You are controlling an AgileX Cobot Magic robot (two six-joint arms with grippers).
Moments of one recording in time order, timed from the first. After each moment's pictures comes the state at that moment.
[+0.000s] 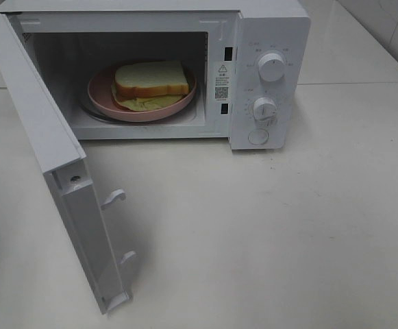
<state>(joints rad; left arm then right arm) 0.11 0.57 -0.37 -0.23 0.16 0.25 0.08 0.00 -0.50 -0.13 1.04 0.08</state>
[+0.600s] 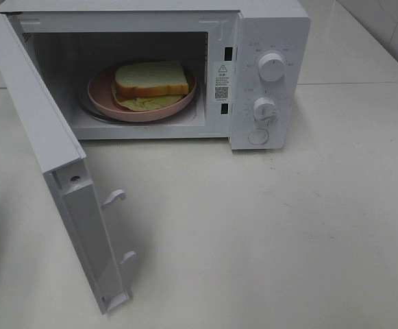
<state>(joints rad) -0.01 0.99 -0.18 0.05 -0.58 0.01 0.08 0.00 -0.50 -0.13 1.04 0.08</state>
